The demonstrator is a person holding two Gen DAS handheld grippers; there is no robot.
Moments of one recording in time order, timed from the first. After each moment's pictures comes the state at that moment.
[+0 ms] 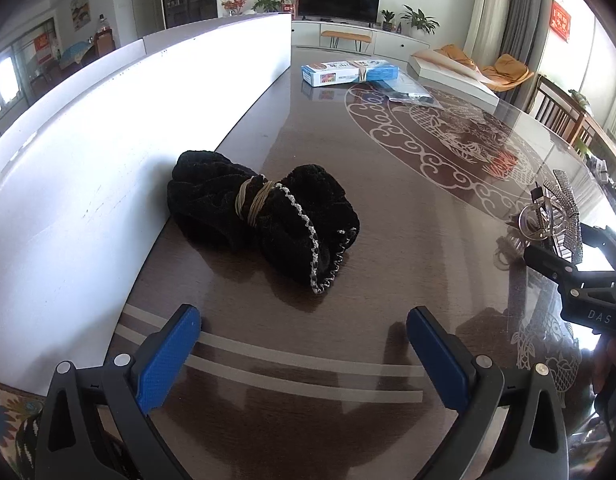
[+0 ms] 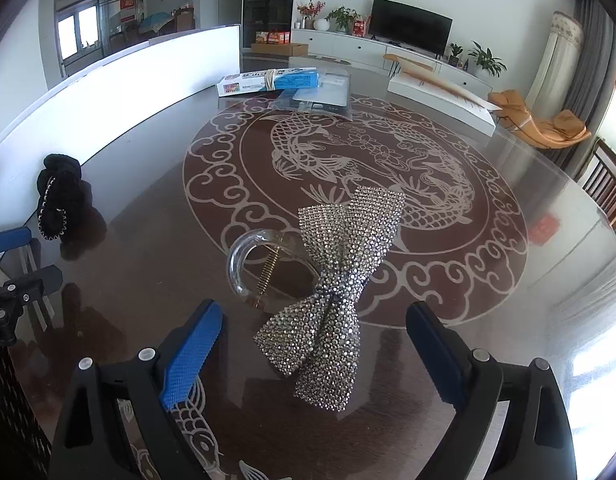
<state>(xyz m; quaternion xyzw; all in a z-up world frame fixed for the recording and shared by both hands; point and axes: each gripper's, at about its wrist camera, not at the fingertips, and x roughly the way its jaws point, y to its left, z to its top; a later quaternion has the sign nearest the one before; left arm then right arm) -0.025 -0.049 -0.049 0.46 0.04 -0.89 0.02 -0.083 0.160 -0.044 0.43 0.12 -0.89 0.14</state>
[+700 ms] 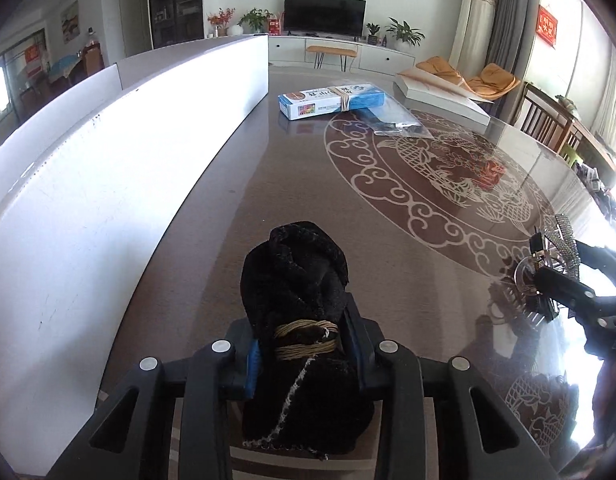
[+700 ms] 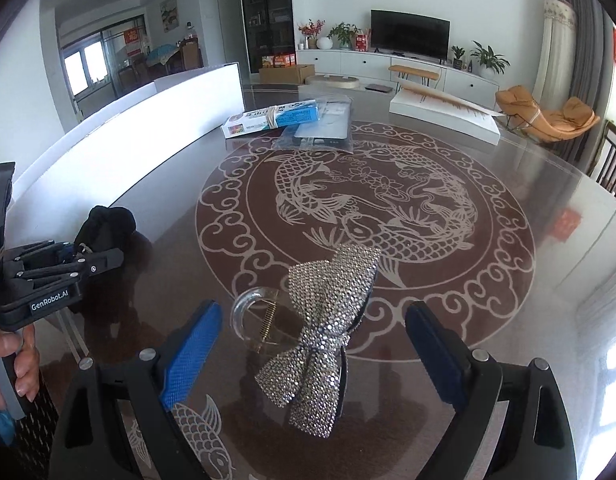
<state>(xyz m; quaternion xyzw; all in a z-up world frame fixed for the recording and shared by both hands) -0.067 -0.041 -0.036 0.43 0.04 -0.90 -0.01 -0.103 0.164 -0.024 0.43 0.08 -0.88 0.17</state>
